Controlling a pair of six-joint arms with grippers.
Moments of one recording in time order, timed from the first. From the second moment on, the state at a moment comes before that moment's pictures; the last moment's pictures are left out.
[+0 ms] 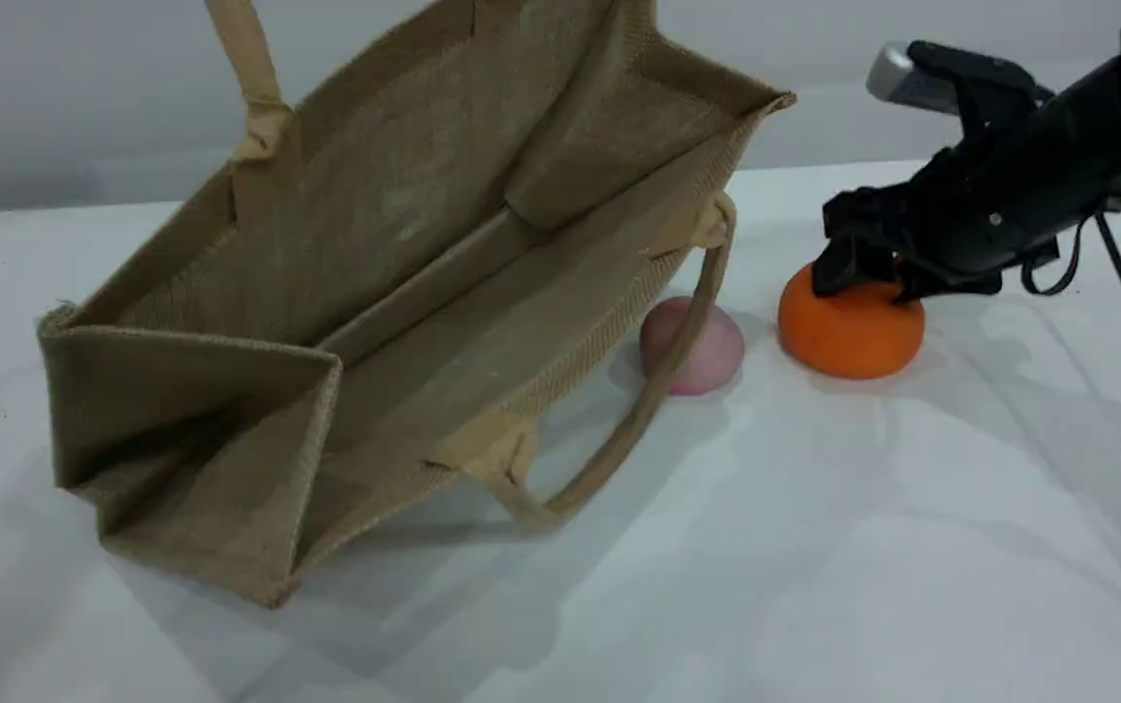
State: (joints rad) left arm -0.15 1.81 -1.89 -0.63 1.22 0.61; right arm 0.07 2.24 -1.18 1.75 0.30 -1.57
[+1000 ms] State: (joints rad) left arm -0.20 1.81 -1.86 -0.71 1.22 0.62; right arm 0.08 1.51 -0.92 1.52 0.50 -1.54
